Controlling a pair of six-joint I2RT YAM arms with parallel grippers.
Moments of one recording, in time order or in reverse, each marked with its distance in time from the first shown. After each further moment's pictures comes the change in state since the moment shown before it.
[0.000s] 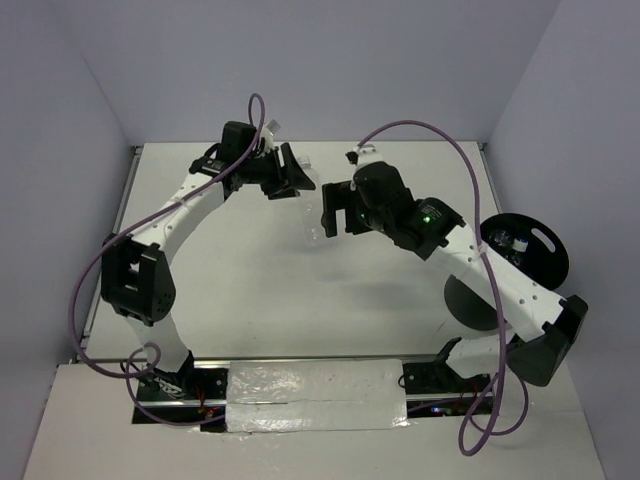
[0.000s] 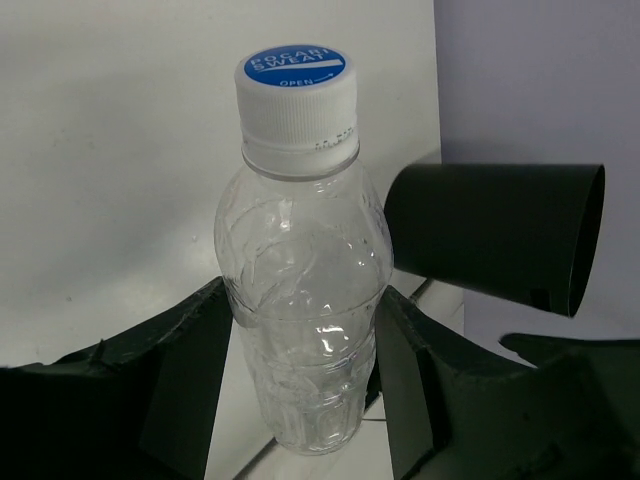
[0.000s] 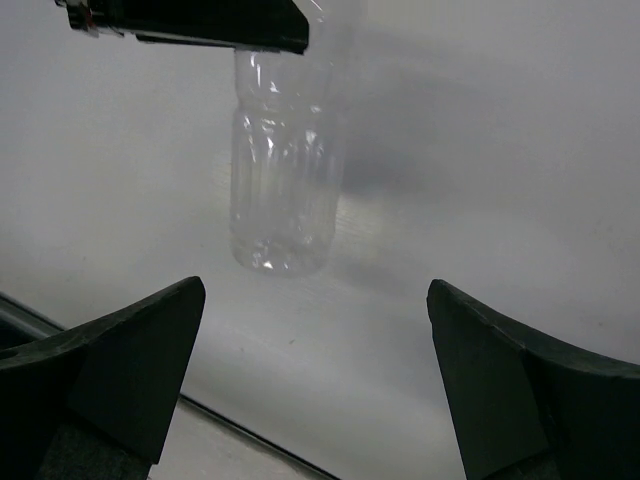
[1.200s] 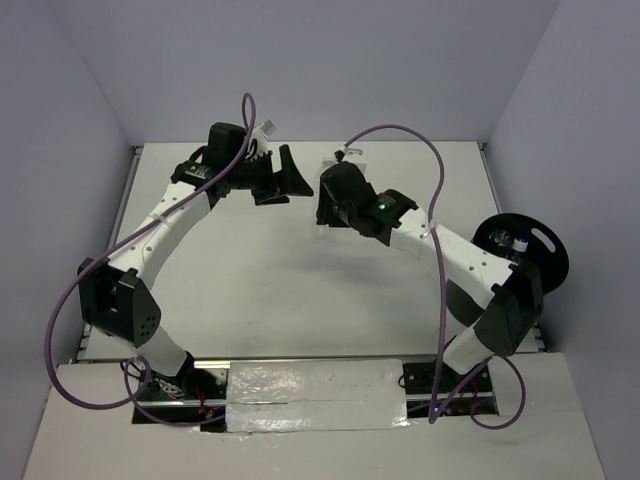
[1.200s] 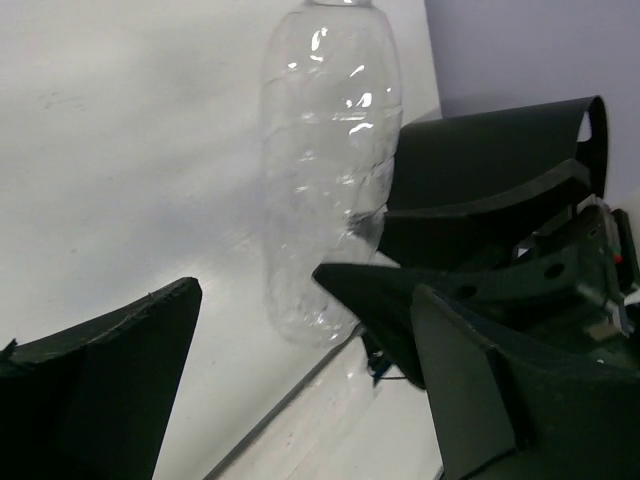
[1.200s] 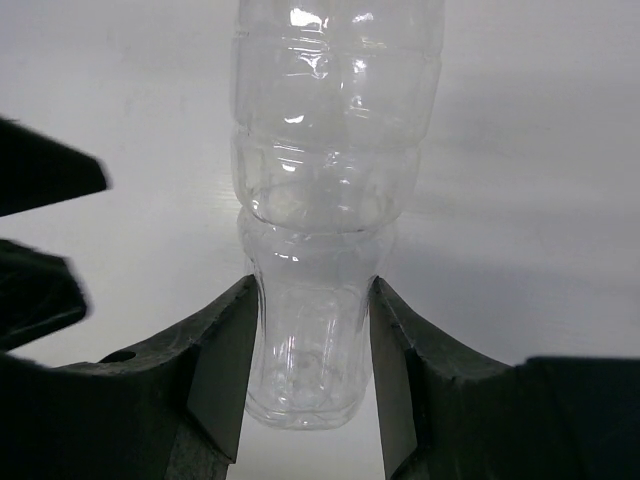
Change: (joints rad) left arm -0.022 -0.177 -0.065 -0.104 0.021 0.092; right arm 0.004 0.238 0.020 0.129 0.085 0.213
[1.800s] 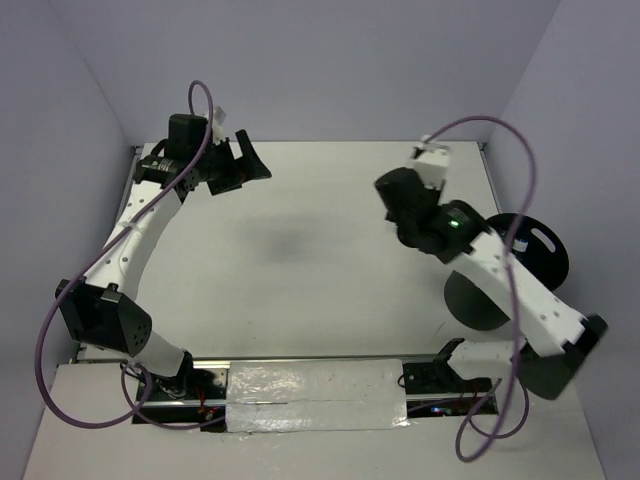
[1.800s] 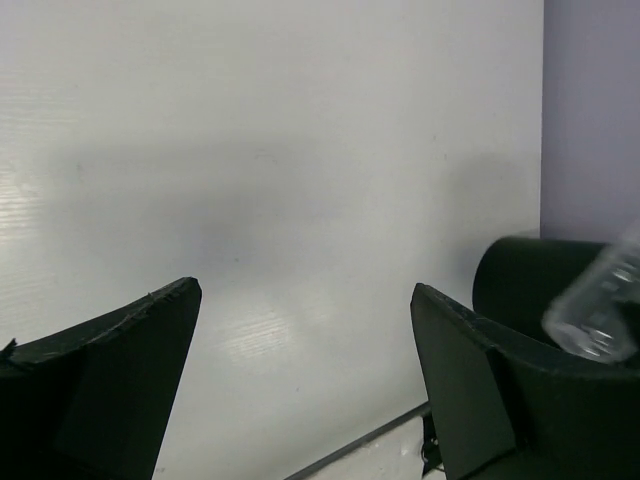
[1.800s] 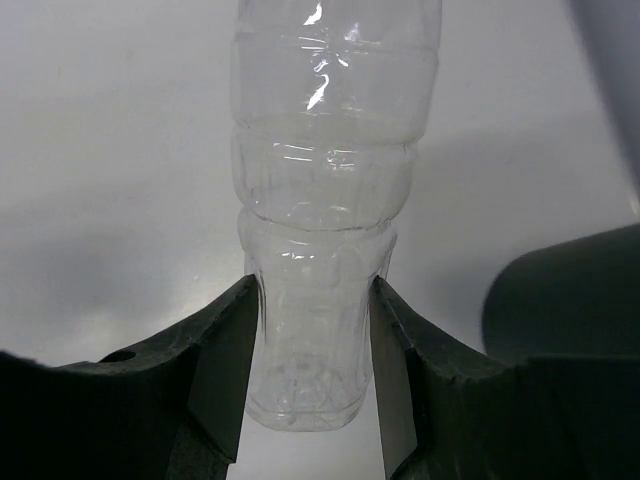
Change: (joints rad) left arm 0.124 -0.074 0.070 -0.165 -0.276 0.061; right arm -0.045 -0.217 0.001 -0.341 0.456 0.023
